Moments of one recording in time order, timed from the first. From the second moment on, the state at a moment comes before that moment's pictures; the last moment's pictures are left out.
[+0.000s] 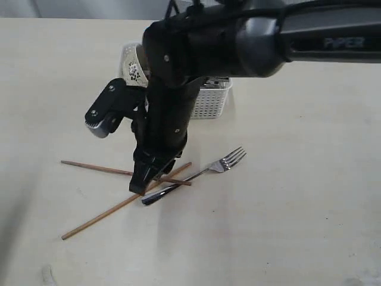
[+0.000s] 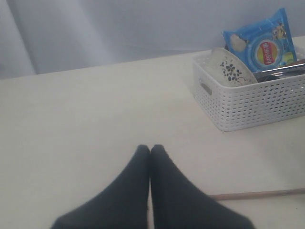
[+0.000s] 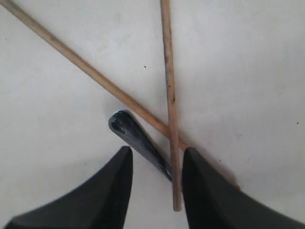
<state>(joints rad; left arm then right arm) -0.21 0.00 0.00 0.01 0.33 0.04 0.92 1.96 -1.37 0.14 0.91 -0.47</state>
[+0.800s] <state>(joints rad) -0.21 0.00 0.00 0.01 0.33 0.04 0.97 2.12 -1.44 -0.07 0.92 -0.48</state>
